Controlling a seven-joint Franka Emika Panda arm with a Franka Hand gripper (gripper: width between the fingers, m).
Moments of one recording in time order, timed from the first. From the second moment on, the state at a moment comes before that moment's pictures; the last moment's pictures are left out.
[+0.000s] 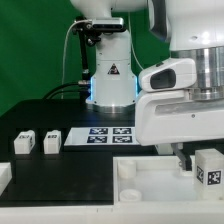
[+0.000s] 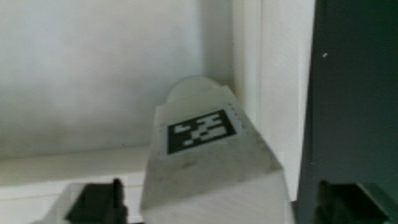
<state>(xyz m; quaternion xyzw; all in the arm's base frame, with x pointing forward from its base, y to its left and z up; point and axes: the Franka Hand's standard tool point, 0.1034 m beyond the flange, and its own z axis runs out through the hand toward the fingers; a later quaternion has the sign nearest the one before) 0.627 0.116 0.072 -1.00 0.03 -0.03 0.05</state>
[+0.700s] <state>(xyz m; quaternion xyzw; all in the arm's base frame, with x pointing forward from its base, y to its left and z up) 0.627 0.110 0.071 -0.89 0.45 -0.01 0.06</state>
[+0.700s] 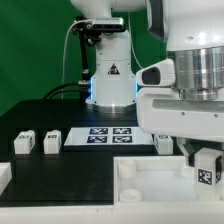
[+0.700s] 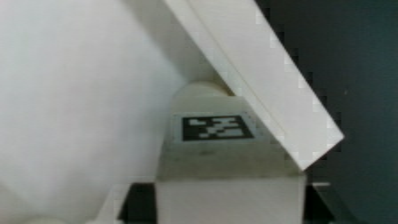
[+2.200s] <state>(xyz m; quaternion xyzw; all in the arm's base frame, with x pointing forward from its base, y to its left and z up) 0.617 0.121 0.070 -0.56 0.82 0.08 0.08</state>
